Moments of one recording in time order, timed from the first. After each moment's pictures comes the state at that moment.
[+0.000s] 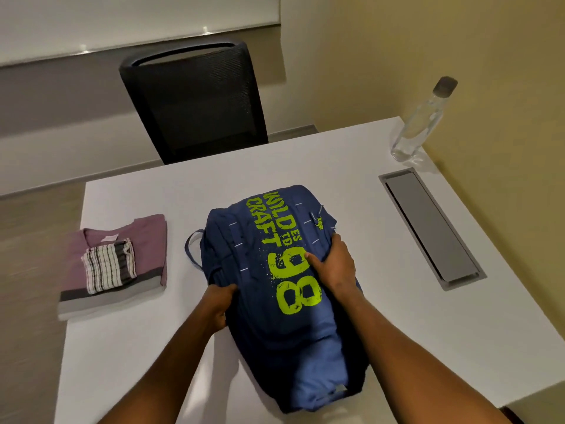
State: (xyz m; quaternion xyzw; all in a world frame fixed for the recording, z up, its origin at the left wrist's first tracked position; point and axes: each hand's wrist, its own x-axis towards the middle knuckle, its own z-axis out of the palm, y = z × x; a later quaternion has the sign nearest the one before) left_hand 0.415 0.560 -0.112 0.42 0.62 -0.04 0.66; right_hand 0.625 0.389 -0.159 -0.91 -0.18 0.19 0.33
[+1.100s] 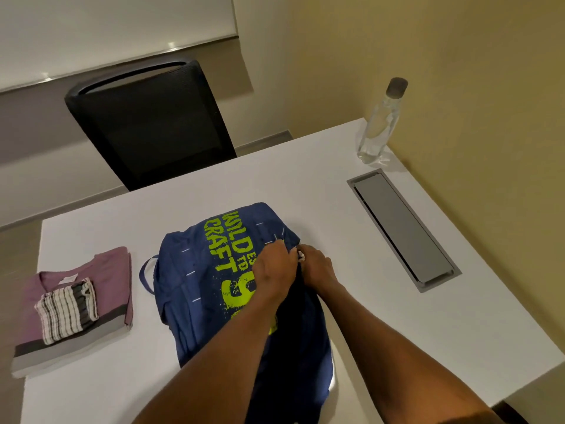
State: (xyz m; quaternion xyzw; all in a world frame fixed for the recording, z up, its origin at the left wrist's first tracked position) left_hand 0.612 0.477 -0.104 0.88 0.39 -0.04 0.25; right_hand 0.682 0.386 -0.167 -0.89 -0.23 0.28 0.27
